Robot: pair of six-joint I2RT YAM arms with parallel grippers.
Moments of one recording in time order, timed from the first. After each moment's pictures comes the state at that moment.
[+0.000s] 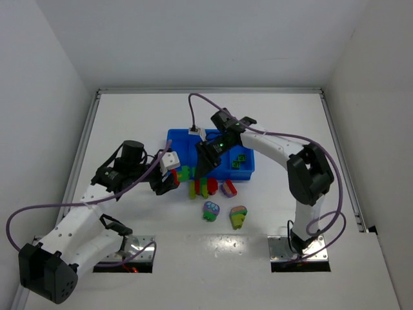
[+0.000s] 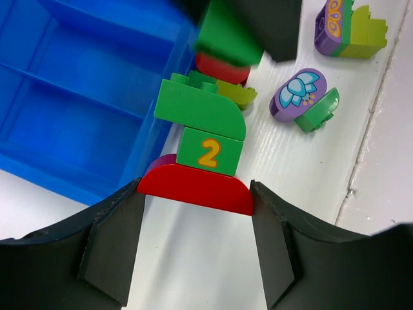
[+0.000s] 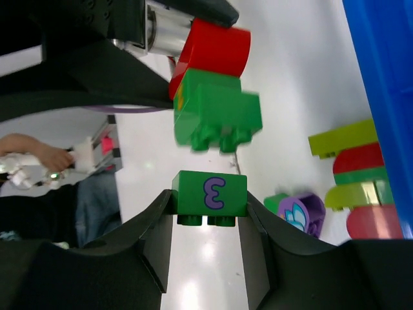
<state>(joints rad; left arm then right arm) -0.36 0.91 0.72 -0.55 0.63 0.56 0.63 1.91 1.45 -0.69 -1.07 -0.01</state>
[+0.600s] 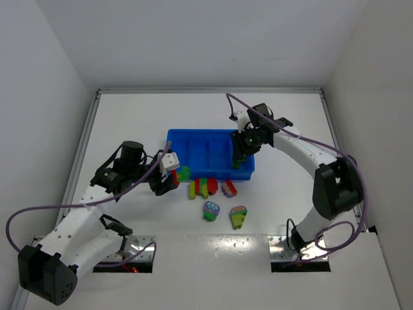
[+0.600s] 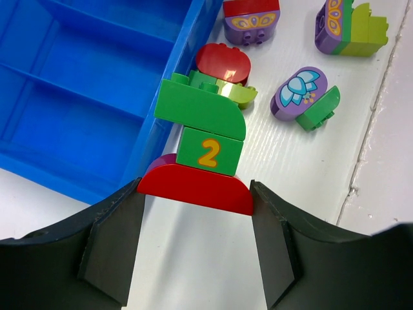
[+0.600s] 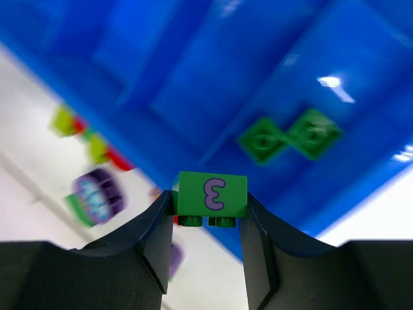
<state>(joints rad) -0.36 0.89 0.72 -0.55 0.63 0.57 0.40 1.65 1.21 -0.62 -0.40 -0.06</state>
